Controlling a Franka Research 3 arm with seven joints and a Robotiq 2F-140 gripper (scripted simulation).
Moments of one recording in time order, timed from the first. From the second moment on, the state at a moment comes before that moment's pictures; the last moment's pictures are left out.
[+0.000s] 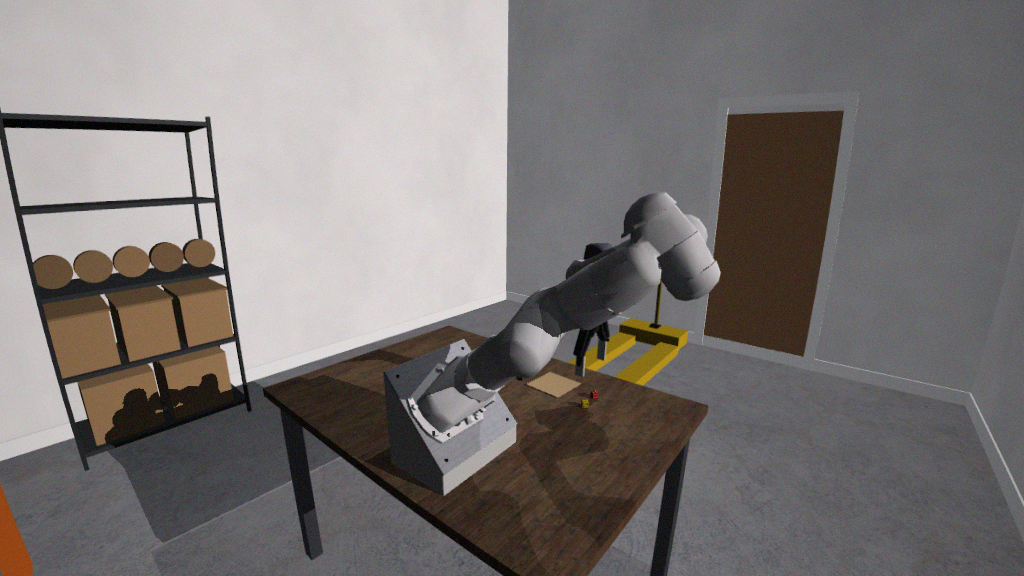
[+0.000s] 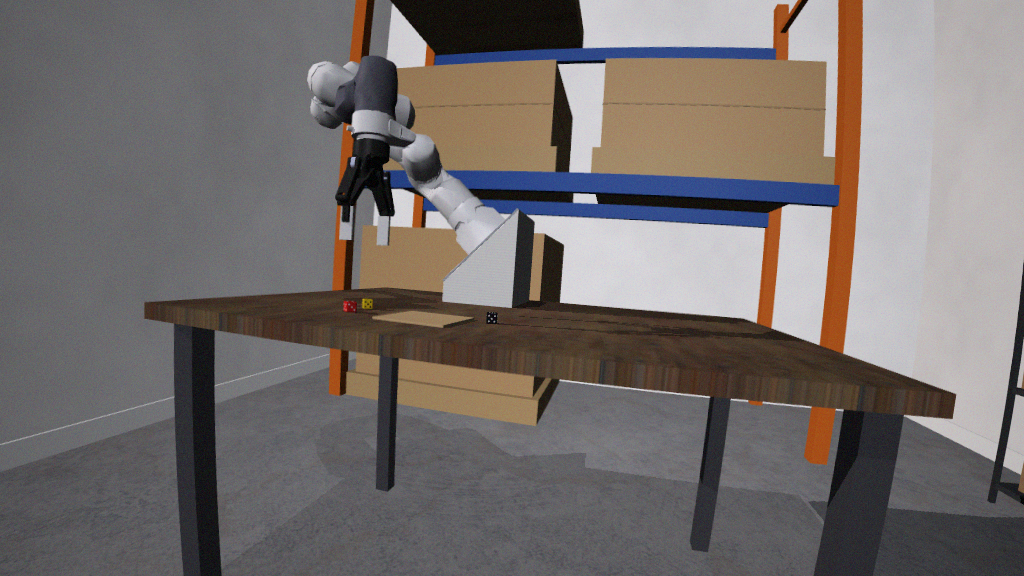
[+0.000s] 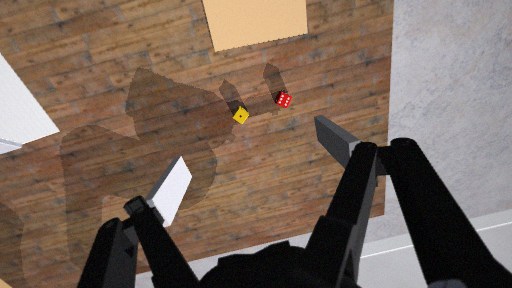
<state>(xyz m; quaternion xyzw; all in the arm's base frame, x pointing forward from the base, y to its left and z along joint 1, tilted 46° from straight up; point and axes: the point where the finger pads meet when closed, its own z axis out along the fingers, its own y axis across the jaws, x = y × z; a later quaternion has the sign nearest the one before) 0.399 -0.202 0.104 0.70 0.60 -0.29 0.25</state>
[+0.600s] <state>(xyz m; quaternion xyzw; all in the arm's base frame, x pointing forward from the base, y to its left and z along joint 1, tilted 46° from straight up) 0.398 -0.203 0.102 0.78 0.49 -0.25 0.29</state>
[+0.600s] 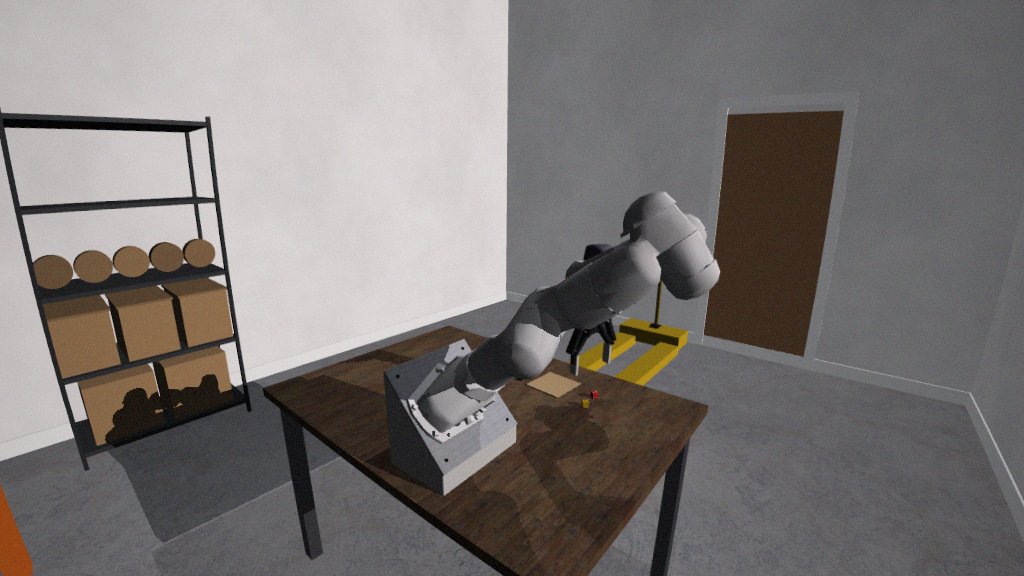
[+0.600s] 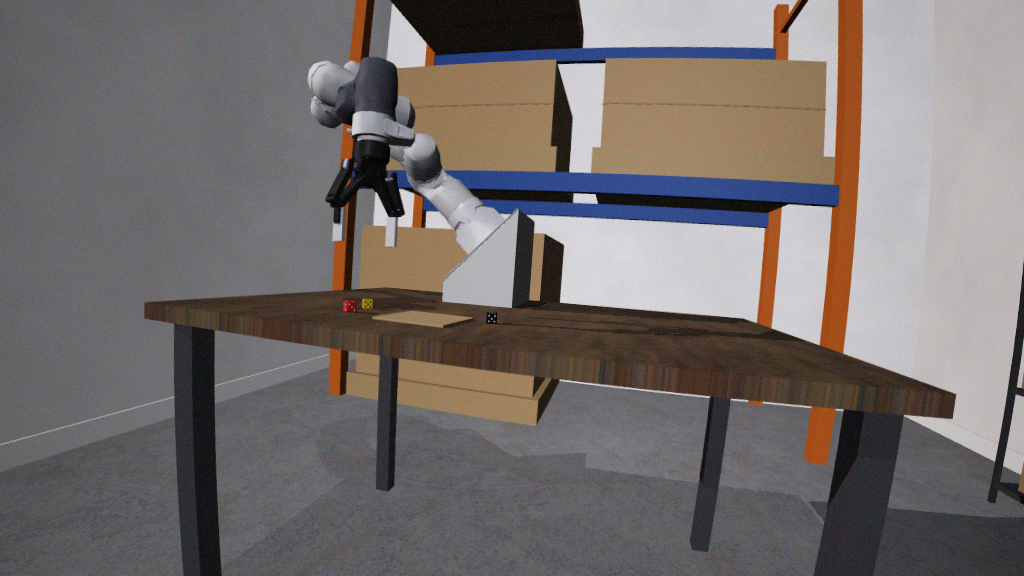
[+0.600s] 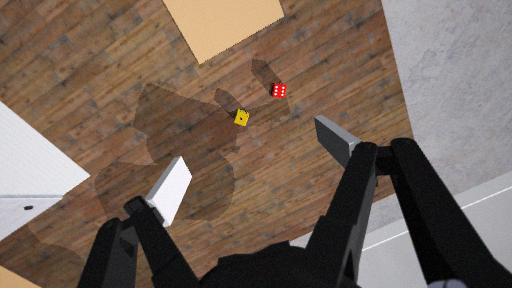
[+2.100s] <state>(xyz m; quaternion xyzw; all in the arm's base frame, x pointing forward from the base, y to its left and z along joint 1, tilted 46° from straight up) 0.395 -0.206 0.097 0.90 0.19 -0.14 0.36</state>
